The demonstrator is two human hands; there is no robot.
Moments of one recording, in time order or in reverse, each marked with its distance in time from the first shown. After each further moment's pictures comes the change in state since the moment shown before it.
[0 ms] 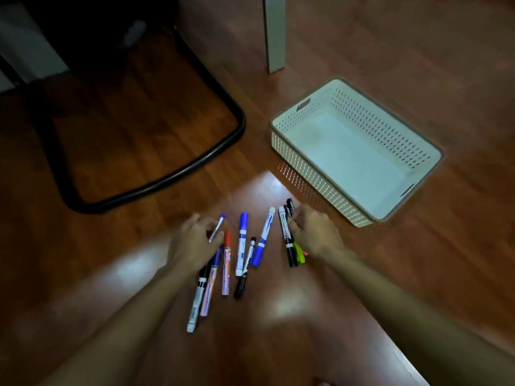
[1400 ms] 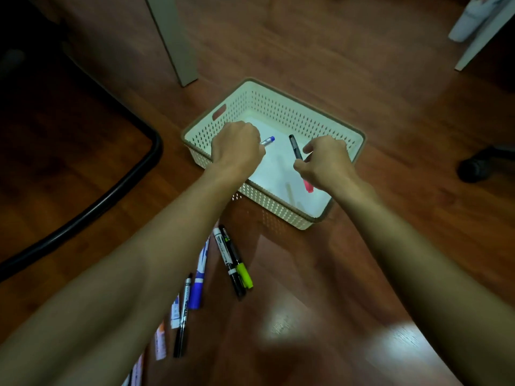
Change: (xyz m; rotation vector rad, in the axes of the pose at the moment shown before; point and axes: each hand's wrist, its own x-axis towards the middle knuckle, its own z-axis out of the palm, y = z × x) left_hand 0.124 0.279 0.015 0.267 0.194 0.504; right_hand 0.059 0.067 -0.133 0.066 0.400 0.178
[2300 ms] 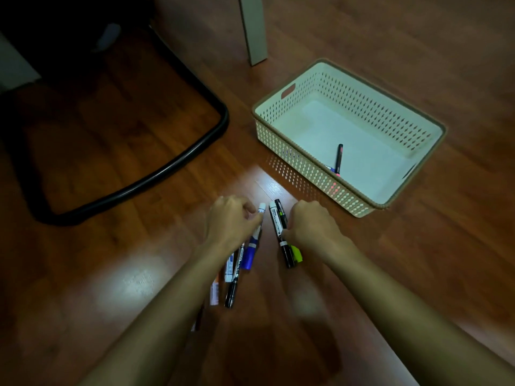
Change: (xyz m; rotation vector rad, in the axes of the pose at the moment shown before) left_hand -0.176 -0.108 0.037 -0.251 -0.084 -0.295; right_hand -0.110 -0.036 0.113 -0.245 -0.416 -0.198
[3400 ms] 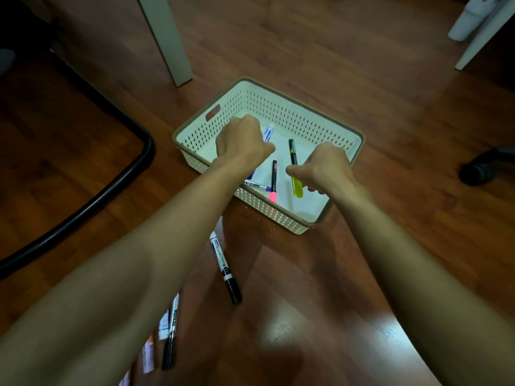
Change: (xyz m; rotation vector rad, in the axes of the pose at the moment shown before) left_hand 0.143 0.185 -0.006 0.076 0.027 0.145; right_hand 0.057 0.093 -0.127 0.297 0.353 0.339
